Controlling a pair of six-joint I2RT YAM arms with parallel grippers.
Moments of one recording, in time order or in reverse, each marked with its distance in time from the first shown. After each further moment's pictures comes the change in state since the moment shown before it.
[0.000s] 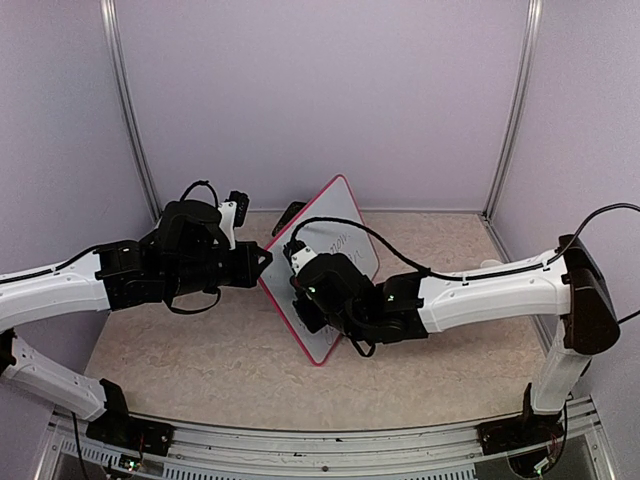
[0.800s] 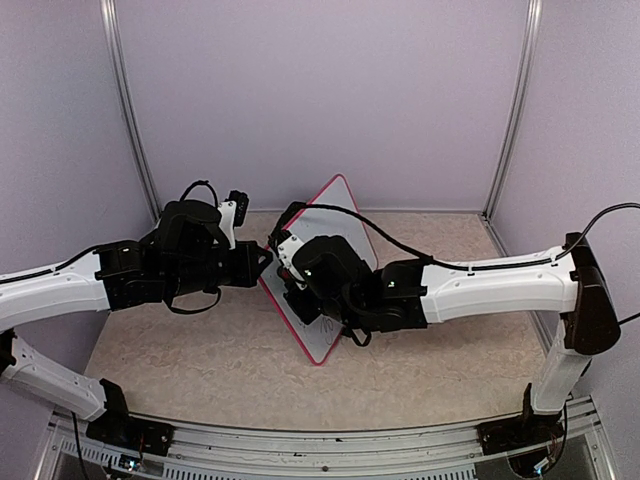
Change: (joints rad) left arm 0.000 -0.001 0.000 0.004 -0.001 -0.005; right arm 0.009 -0.005 0.095 -0.050 -0.053 -0.127
